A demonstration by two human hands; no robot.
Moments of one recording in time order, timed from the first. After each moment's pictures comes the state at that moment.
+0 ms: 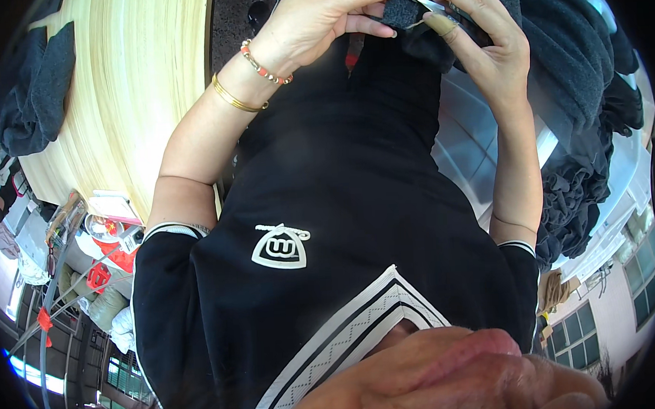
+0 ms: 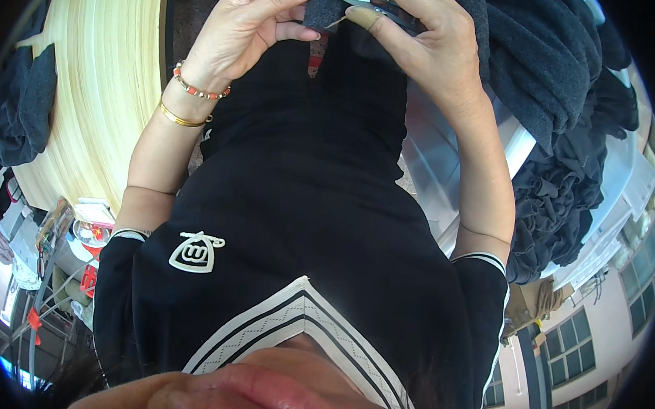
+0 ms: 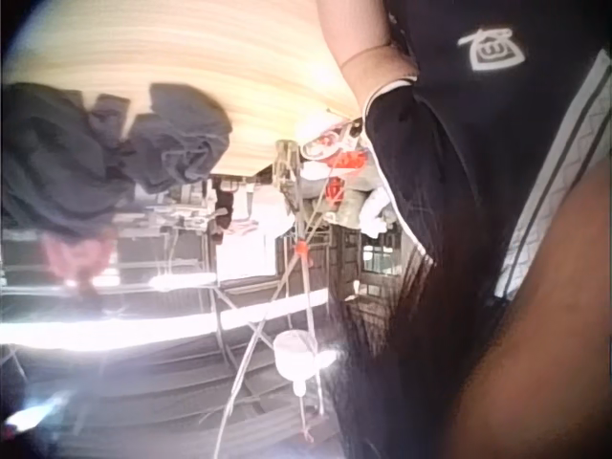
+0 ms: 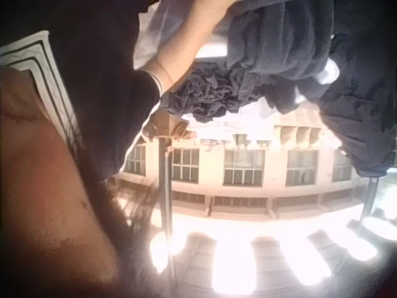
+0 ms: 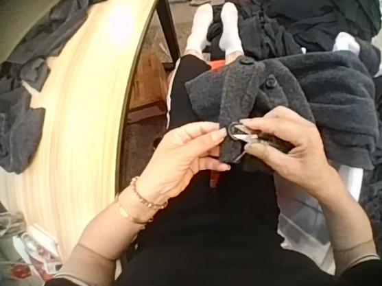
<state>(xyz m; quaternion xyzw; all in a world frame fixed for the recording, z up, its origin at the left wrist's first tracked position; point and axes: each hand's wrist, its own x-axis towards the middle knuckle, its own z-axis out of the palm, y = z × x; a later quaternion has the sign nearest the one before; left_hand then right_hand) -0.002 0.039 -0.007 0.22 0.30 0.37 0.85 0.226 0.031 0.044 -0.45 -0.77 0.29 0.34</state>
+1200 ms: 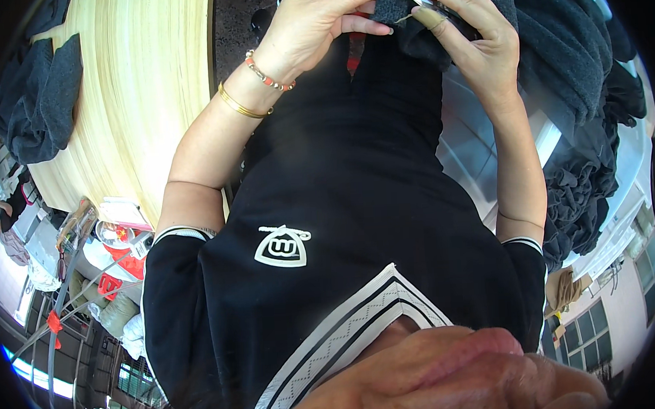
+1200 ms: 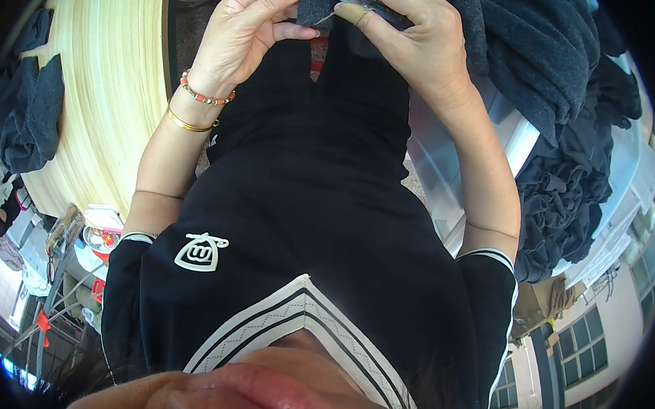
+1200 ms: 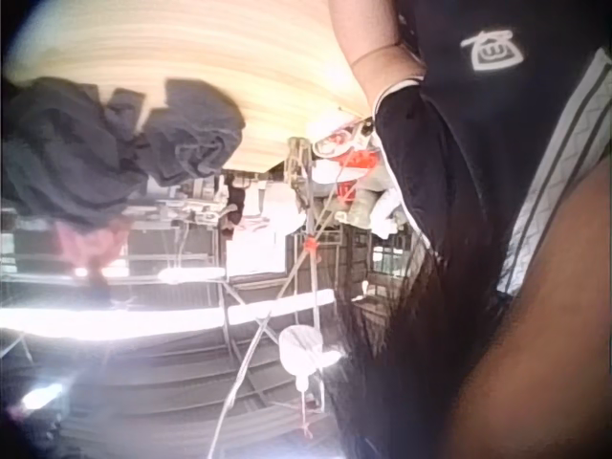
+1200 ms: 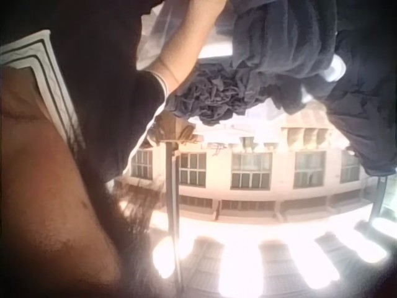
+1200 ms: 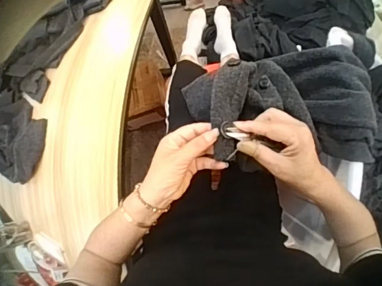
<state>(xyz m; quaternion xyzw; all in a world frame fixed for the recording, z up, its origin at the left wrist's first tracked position) 0.002 0.040 -0.006 0.25 0.30 0.41 0.82 0.220 0.027 0.042 -0.47 -0.74 0.30 0.37</state>
